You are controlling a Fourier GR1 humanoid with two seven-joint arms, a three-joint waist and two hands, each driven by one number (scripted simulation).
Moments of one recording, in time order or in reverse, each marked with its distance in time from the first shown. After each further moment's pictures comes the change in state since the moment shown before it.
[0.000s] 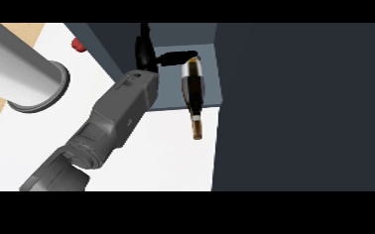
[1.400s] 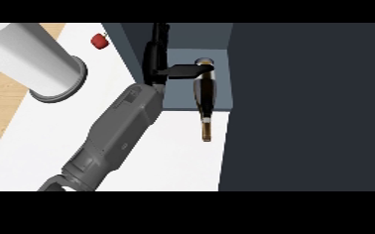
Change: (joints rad) left arm 0.254 0.013 -0.018 -0.516 -0.049 -0.180 -0.036; right arm 0.065 0.007 0.023 -0.016 0.013 -0.033 -0.012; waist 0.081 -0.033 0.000
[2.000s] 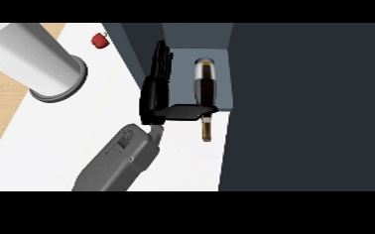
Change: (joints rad) left arm 0.361 0.030 -0.155 -0.526 -0.058 0.092 0.109; right arm -0.005 -0.014 0.017 -0.001 0.010 -0.019 -0.004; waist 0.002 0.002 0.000
